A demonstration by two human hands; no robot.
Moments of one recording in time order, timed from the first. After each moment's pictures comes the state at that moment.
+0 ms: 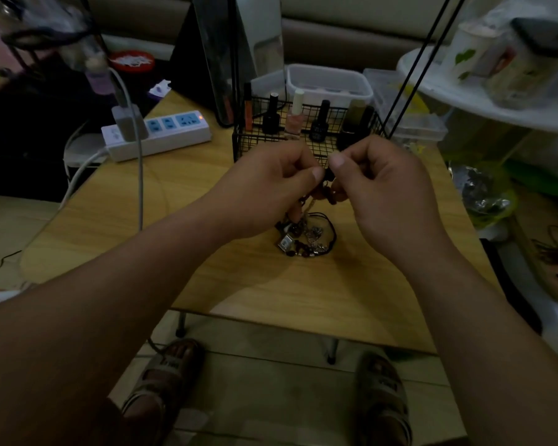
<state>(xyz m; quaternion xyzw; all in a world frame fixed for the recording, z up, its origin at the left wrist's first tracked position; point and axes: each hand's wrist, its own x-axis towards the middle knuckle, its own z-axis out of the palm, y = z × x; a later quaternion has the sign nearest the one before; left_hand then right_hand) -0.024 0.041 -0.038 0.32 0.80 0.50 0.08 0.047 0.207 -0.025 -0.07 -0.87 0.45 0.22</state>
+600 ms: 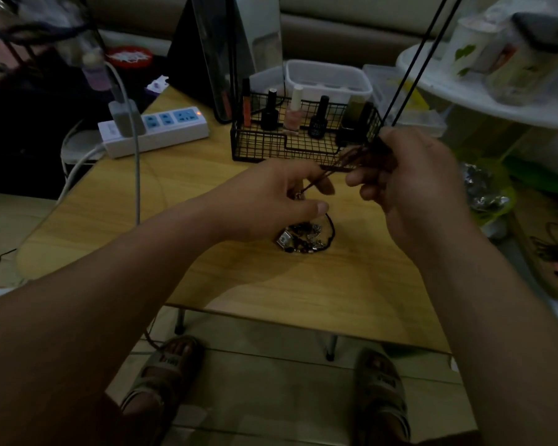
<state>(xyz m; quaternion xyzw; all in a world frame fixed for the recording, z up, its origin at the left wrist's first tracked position) -0.025 0.039 -0.040 0.37 0.82 0.41 0.16 0.046 0.219 -0.010 -0.14 -0.68 0.69 0.17</state>
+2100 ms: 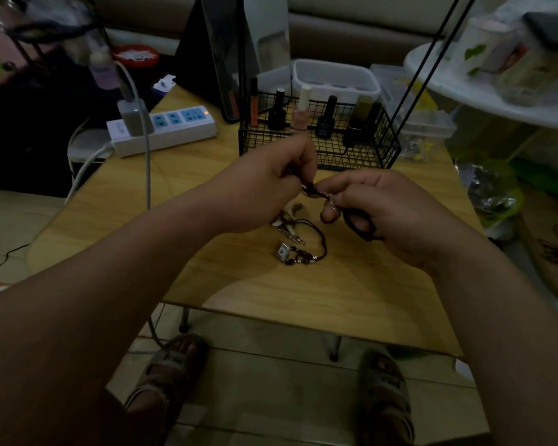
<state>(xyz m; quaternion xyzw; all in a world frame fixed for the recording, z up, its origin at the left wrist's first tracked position) -0.033 0.028 -0.037 0.36 0.81 0.45 0.10 0.045 0.222 -0.027 -0.06 -0.80 0.60 -0.07</state>
